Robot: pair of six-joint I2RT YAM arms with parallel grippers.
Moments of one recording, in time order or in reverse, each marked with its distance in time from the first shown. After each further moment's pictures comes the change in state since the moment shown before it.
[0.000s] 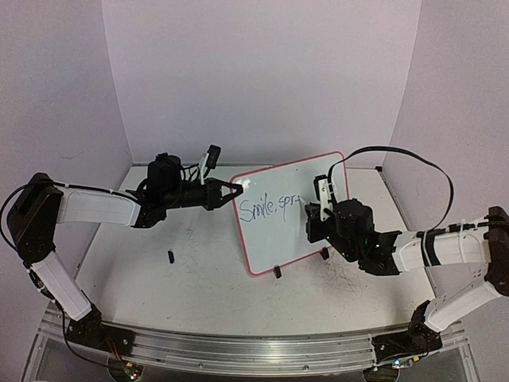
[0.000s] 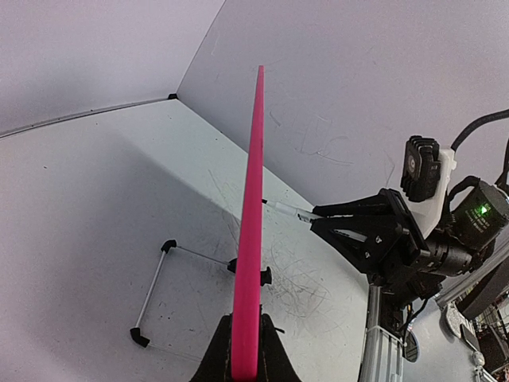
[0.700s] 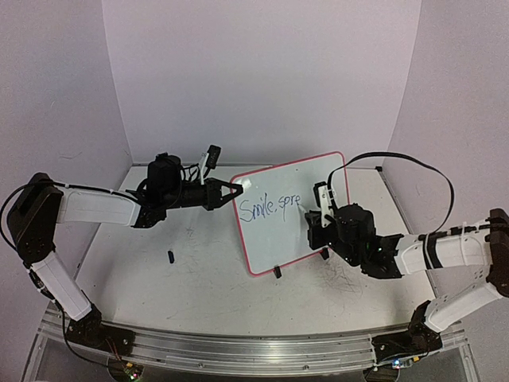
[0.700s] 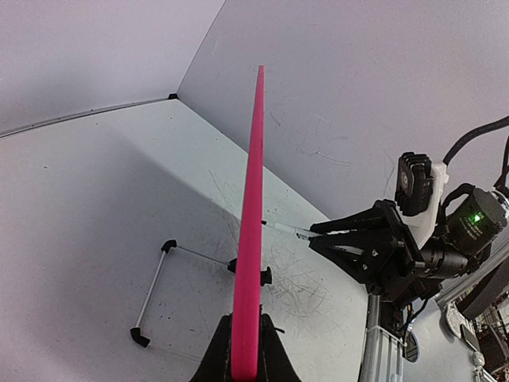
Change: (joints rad) left arm 0.000 0.000 0.000 0.000 0.000 0.000; right arm 0.000 -0.020 -0.038 -0.032 -0.043 0.024
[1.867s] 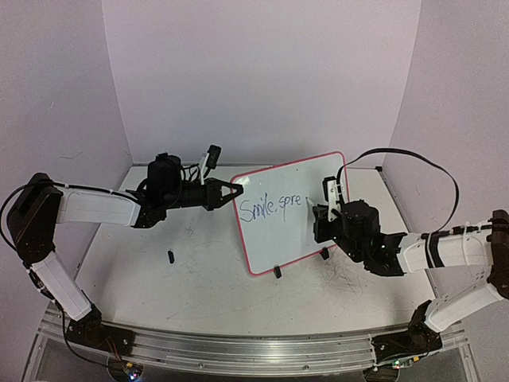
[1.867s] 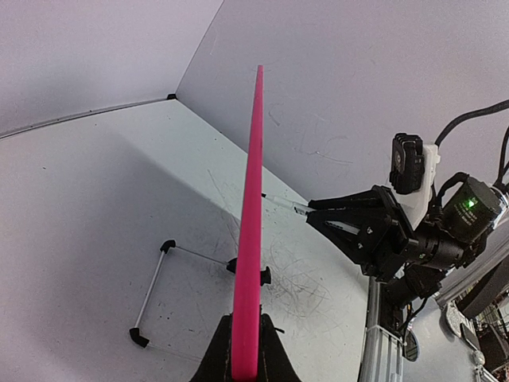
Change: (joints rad) left arm -0.002 -0.002 0.000 -0.001 0.001 0.002; right arm -0.047 -0.016 -0.010 0.031 0.031 0.010
